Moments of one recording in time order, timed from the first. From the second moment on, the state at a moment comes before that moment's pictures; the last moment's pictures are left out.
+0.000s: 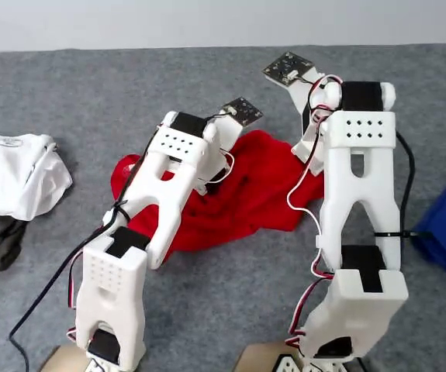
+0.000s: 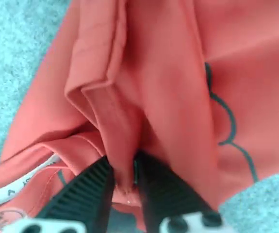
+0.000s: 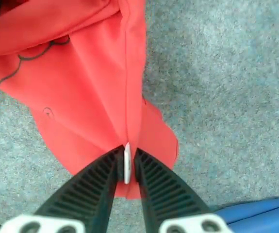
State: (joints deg) left arm 17.9 34.6 -22.9 87.3 -17.0; right arm -3.1 14.2 -29.7 100.4 40.1
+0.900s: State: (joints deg) left arm 4.0 16.2 -58.6 99.4 -8.4; right arm 1.6 -1.7 -29.7 100.0 40.9
